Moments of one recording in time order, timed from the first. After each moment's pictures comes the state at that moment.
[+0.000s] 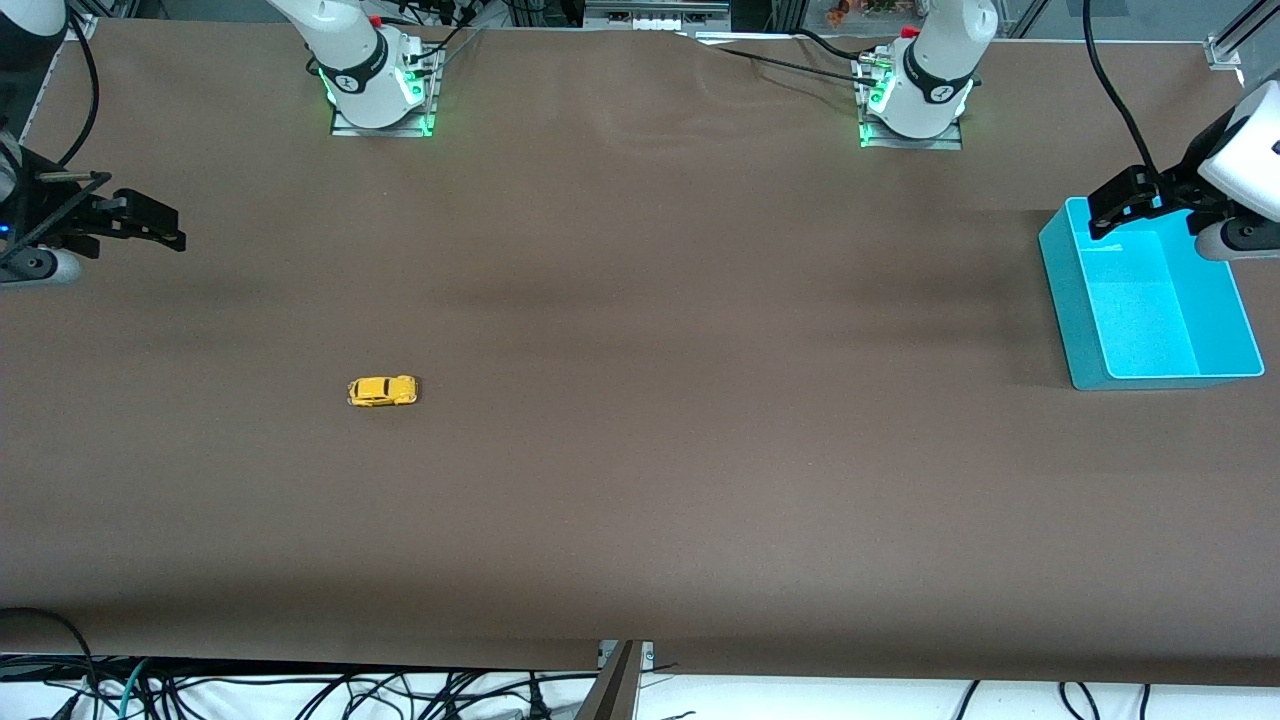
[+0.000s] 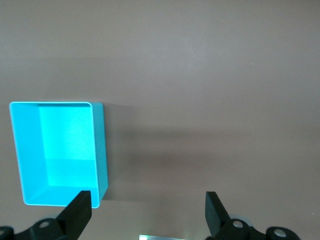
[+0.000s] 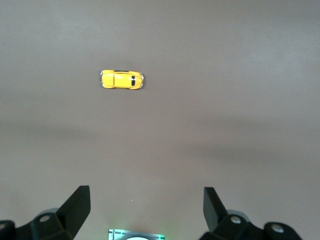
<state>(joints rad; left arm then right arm) 0.03 0.04 -0.10 -1.48 0.06 1.42 -0.10 0.01 0.07 -0.01 -1.58 -0.01 1.52 -0.13</state>
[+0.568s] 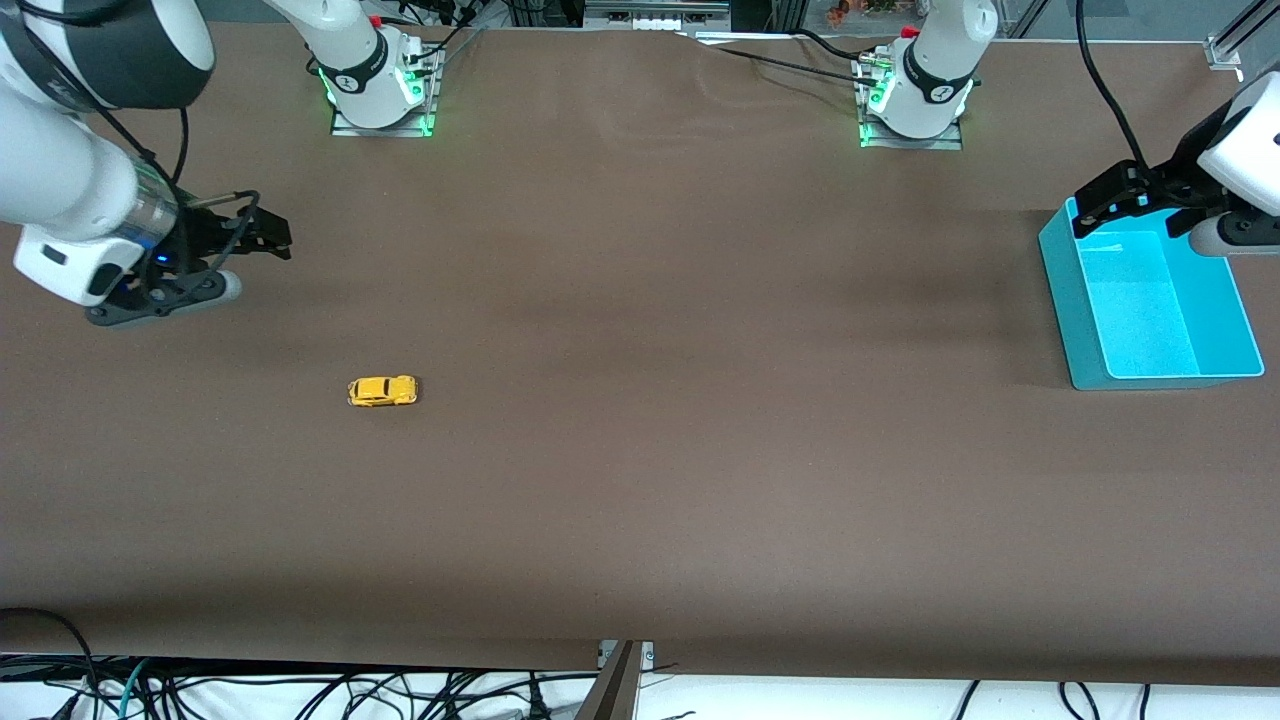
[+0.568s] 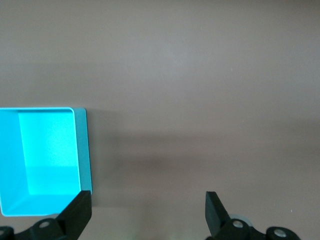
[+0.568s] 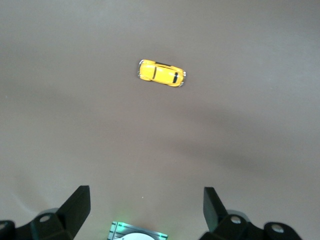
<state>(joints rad) 0.04 0.04 -0.10 -1.46 0.01 1.46 -0.10 0.16 0.15 0.00 -1.58 -0.02 1.52 -0.18</state>
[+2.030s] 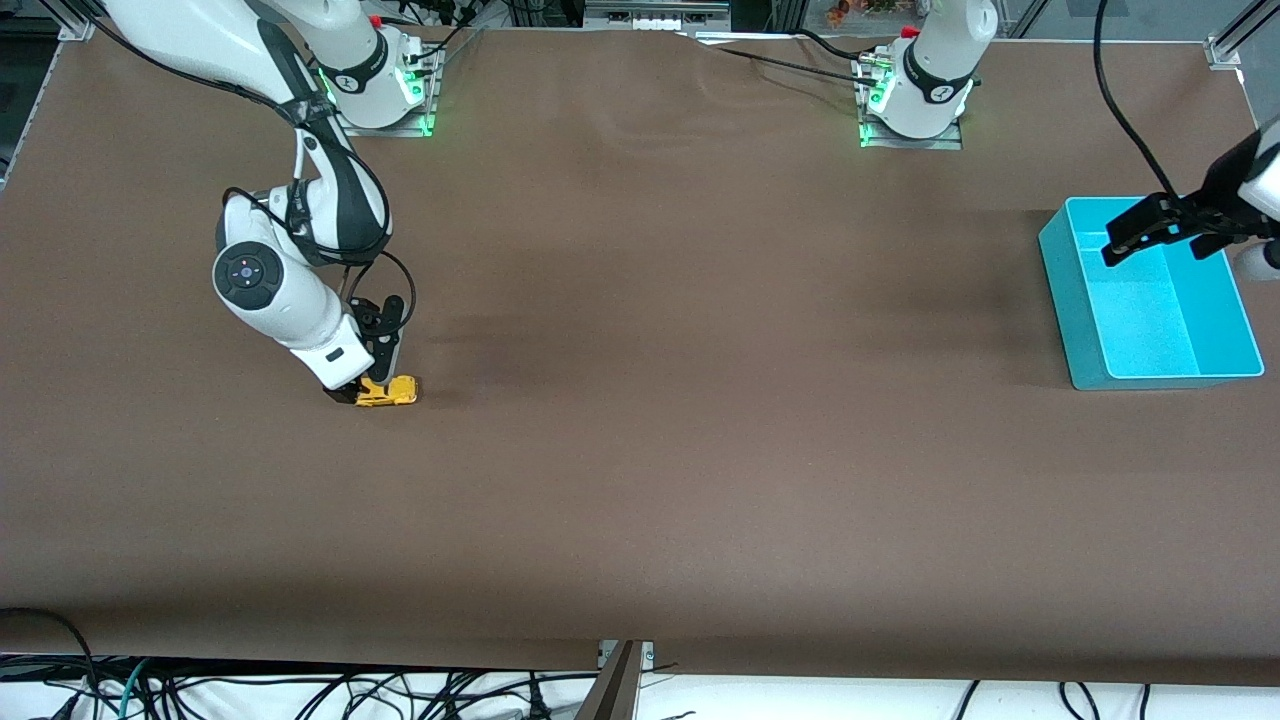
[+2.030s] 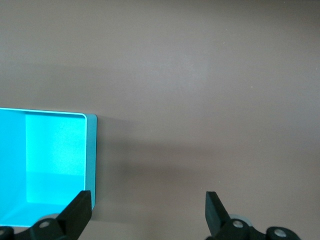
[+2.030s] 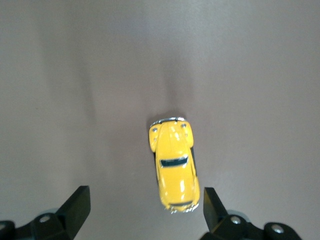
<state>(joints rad) 0.11 -0.05 -0.10 -1.67 0.01 1.63 -0.10 0.21 0.38 -0.01 -2.06 -0.08 2.41 -1.25</state>
